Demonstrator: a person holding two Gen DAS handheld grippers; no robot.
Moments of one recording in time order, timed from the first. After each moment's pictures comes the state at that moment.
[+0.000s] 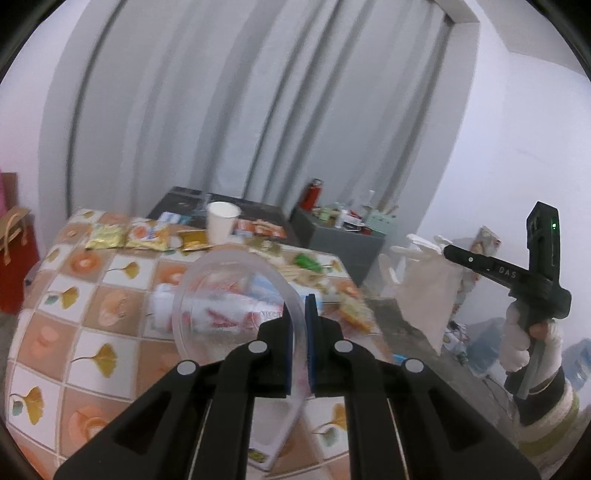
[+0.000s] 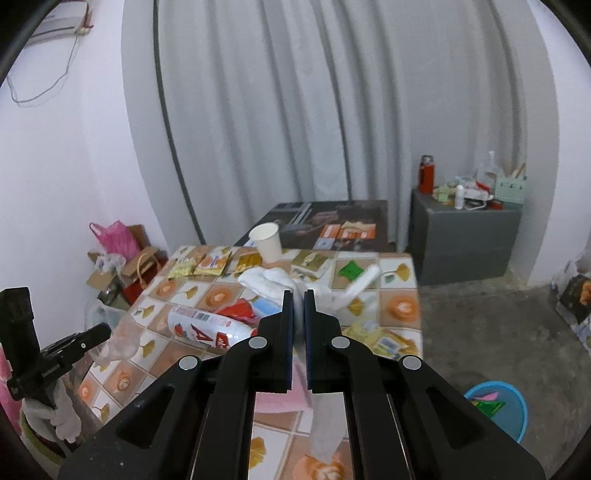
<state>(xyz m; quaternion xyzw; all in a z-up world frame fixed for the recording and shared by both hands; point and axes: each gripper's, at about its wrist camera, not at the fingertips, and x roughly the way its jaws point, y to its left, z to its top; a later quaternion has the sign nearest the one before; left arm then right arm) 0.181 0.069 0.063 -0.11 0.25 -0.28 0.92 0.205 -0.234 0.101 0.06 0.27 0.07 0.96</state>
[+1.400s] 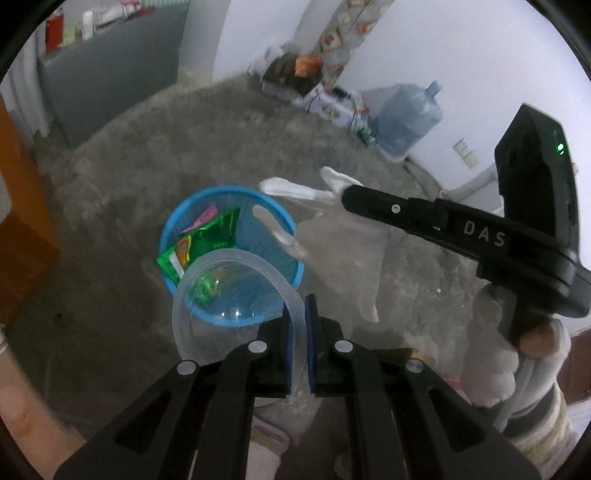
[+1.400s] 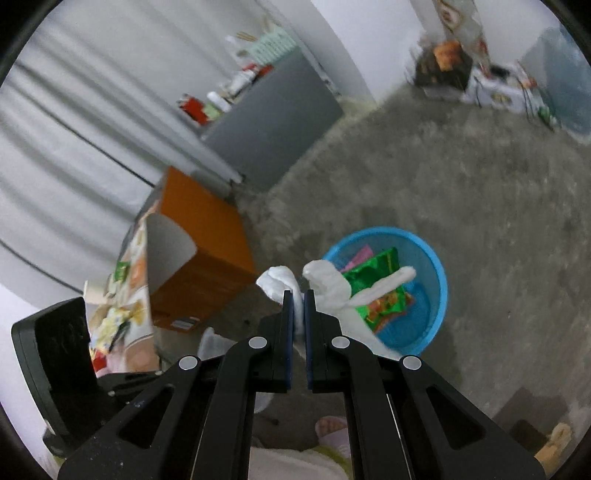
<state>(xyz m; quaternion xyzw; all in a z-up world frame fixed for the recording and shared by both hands) 0.218 -0.482 -0.115 0.16 0.55 -0.51 0.64 0.144 -0.582 -0.111 0.39 0.38 -0.14 0.83</state>
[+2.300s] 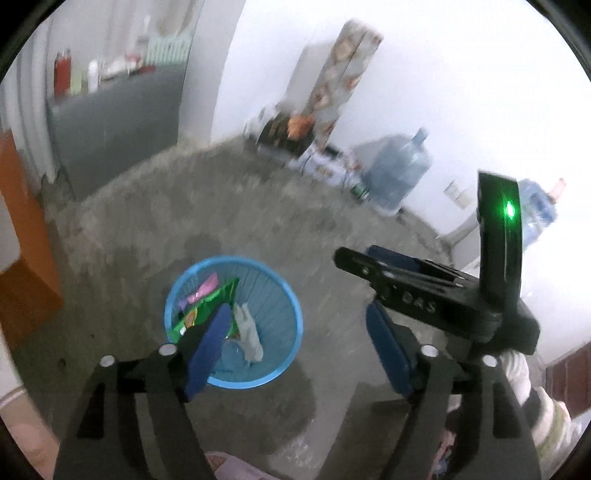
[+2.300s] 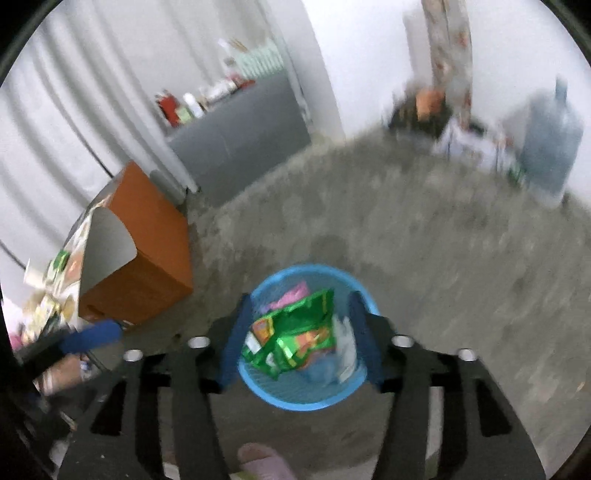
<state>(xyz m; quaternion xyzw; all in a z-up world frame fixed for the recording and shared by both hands) 0.206 -0.468 -0.056 0.10 0.43 -0.54 0.71 0.122 -0.587 -0.090 0.24 0.37 -0.23 0.87</state>
